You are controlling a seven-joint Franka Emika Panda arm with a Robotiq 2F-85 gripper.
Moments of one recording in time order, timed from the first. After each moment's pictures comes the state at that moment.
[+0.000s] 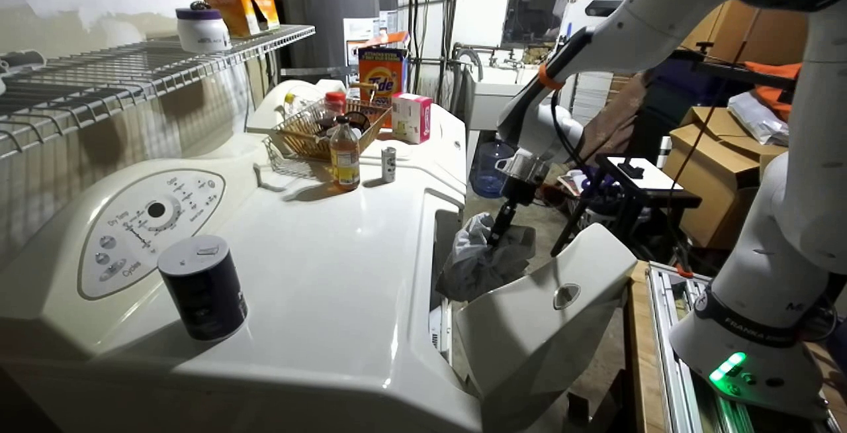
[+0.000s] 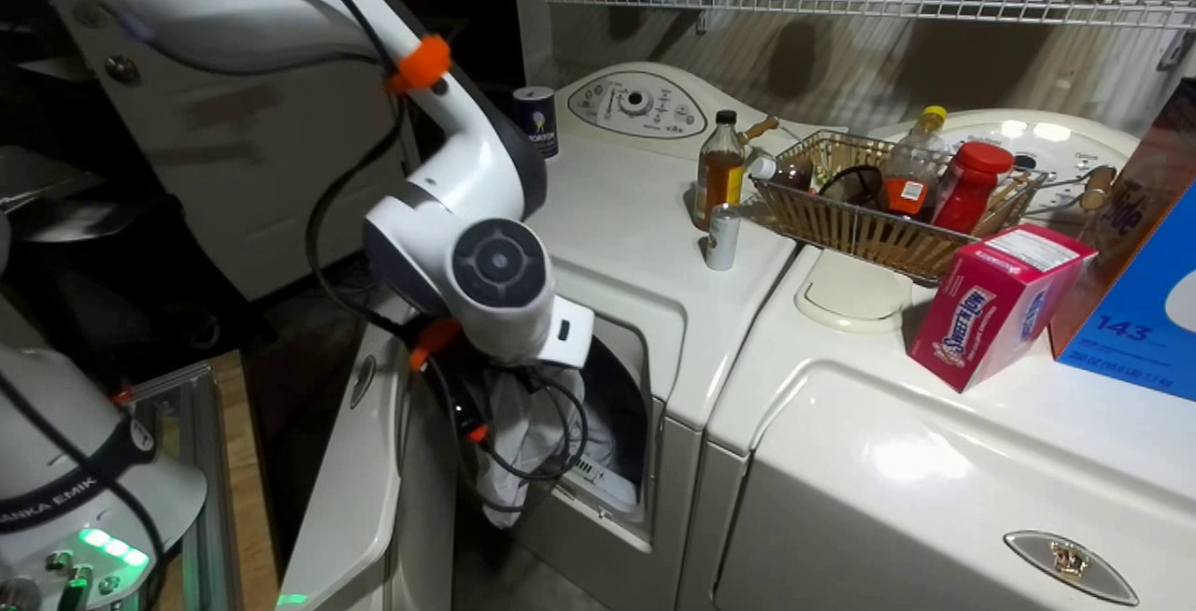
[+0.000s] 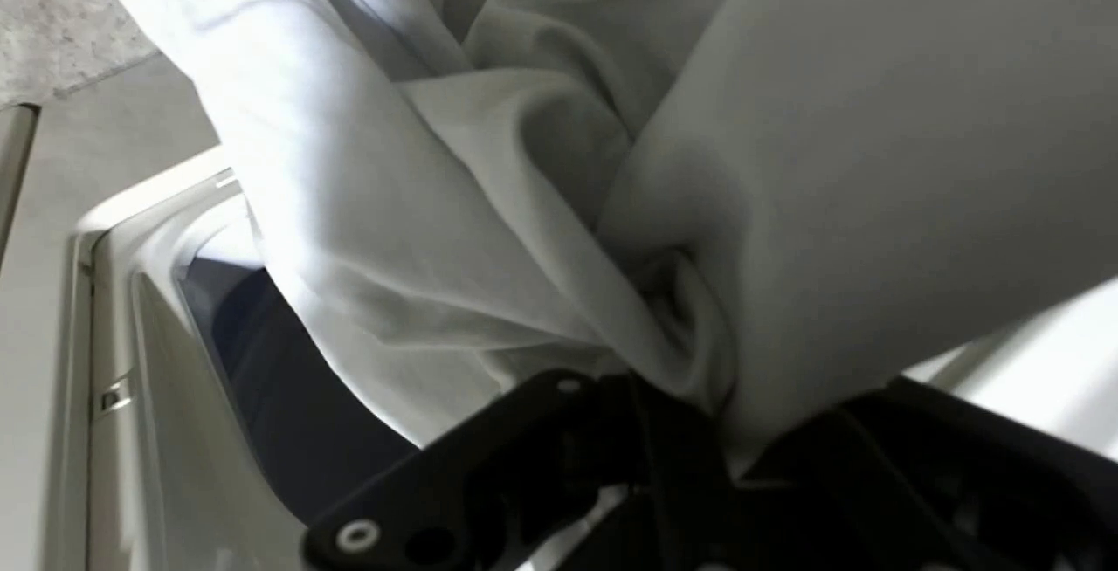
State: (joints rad) arm -0.12 0.27 -0.26 -2.44 1.02 2.38 -1.25
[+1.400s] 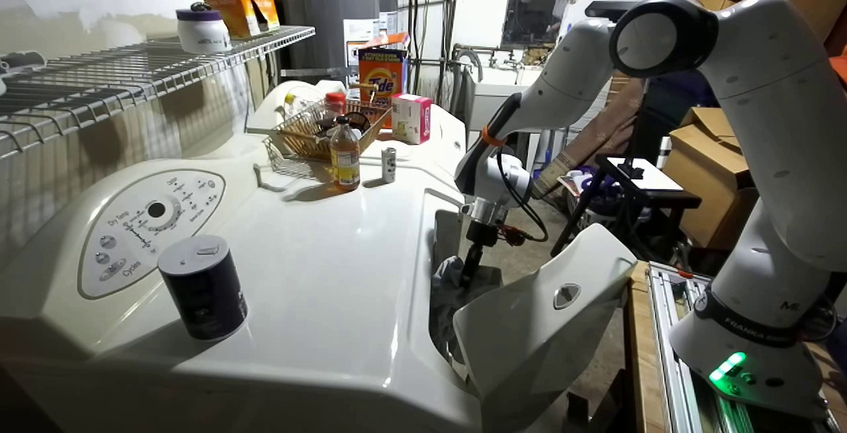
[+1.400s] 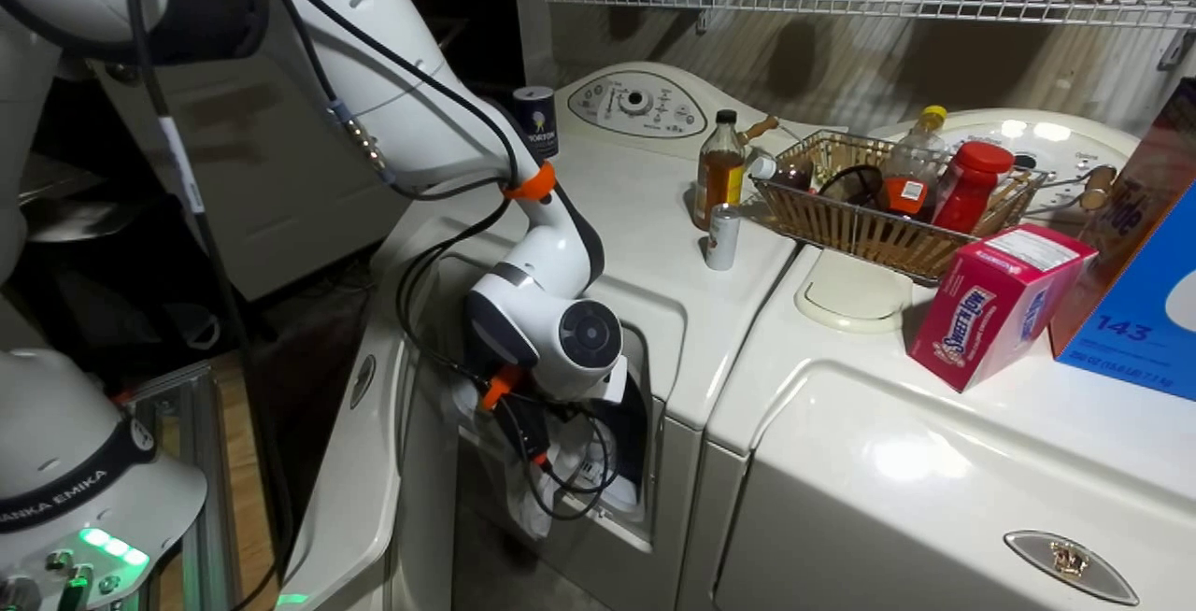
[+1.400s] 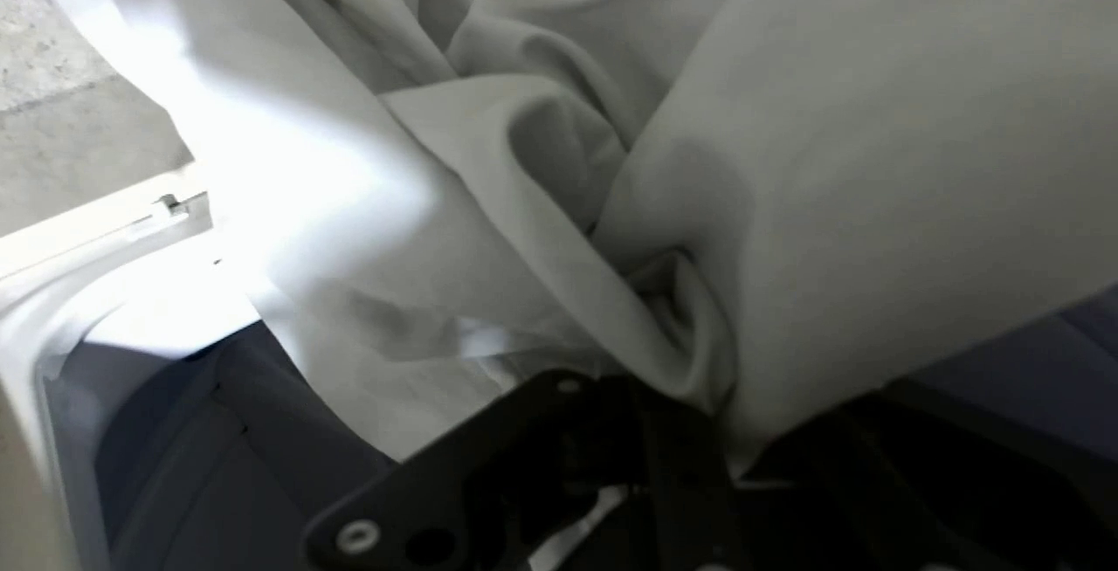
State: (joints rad) arm -0.23 0.71 -0.04 -2.12 1.02 2.42 -1.28
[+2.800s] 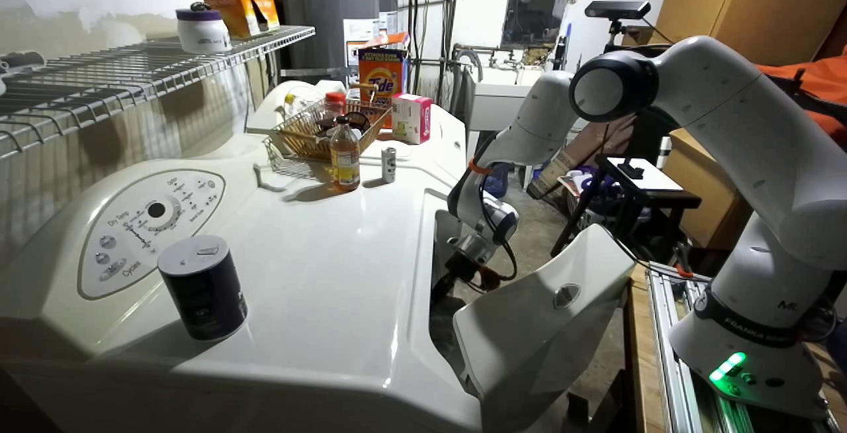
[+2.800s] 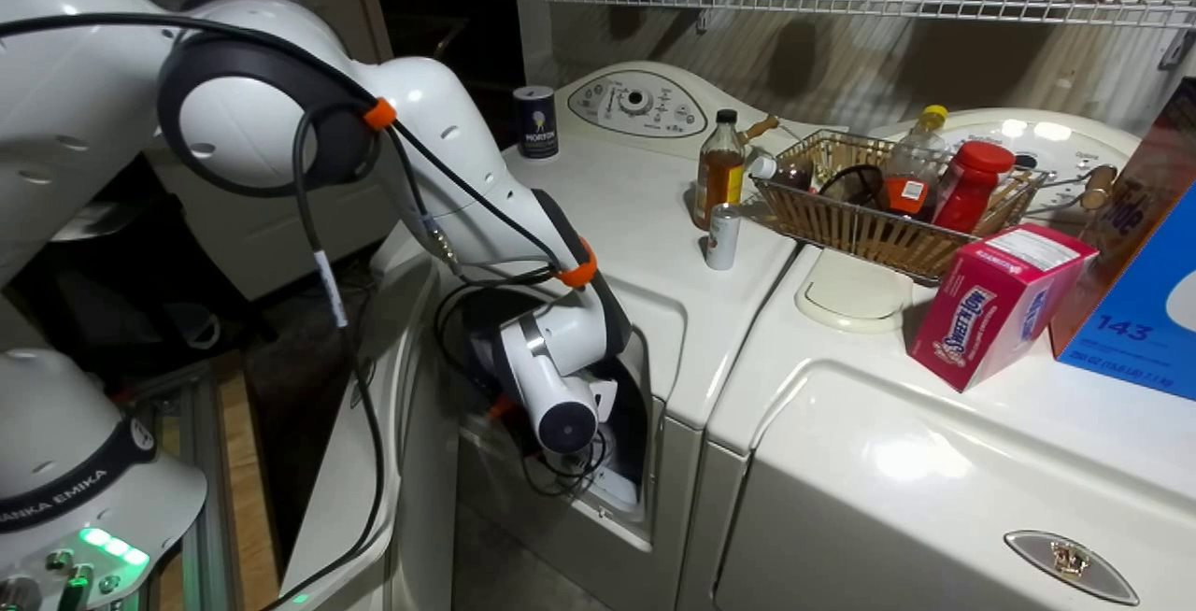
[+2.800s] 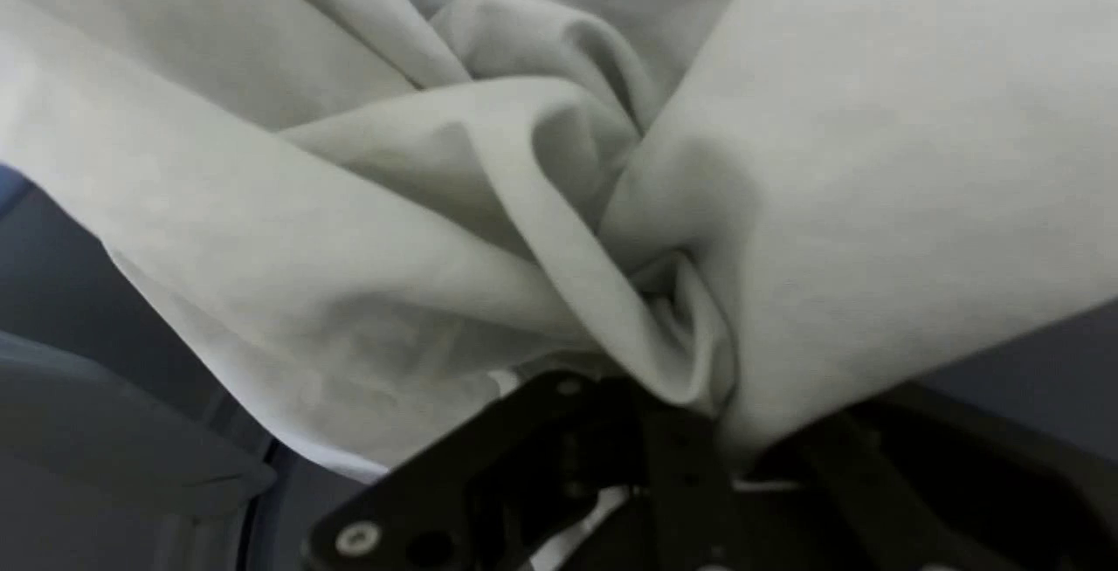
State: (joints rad) arm -0.29 0.99 0.05 -1.91 1.56 2.19 -1.66
